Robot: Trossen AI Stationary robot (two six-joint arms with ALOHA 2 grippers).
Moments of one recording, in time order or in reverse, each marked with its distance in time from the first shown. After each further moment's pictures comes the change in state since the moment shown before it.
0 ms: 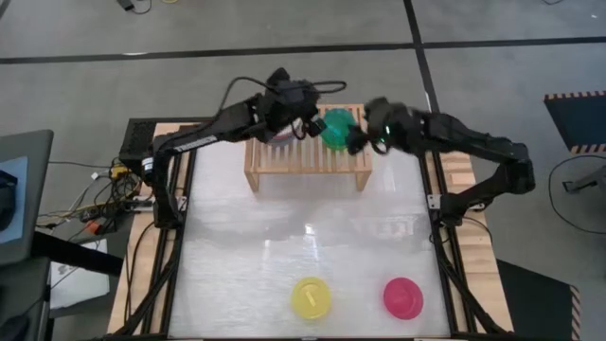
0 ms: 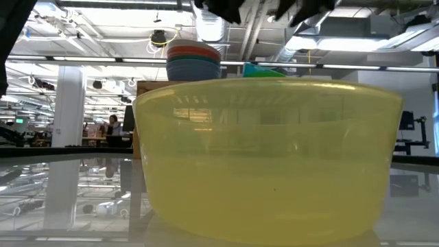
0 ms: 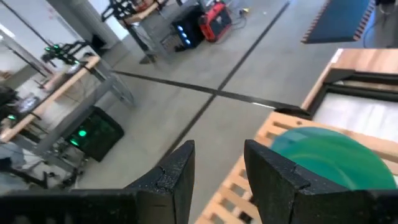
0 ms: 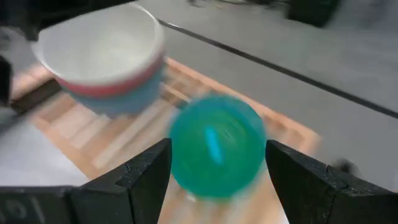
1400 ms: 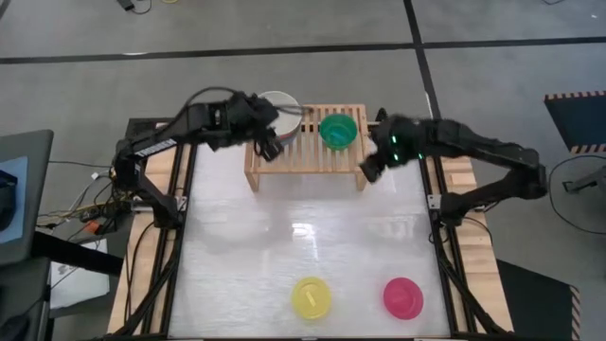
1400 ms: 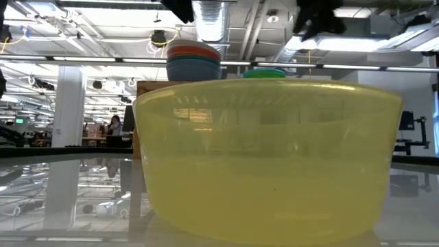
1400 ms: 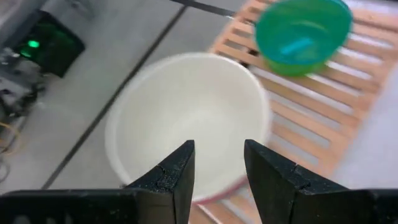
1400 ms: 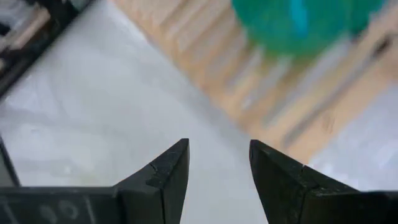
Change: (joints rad) left arm -0.041 -0.231 -0.068 -0.641 0.113 -0.382; right arm -0.076 -0.112 -0.179 -0.092 -0.582 0.057
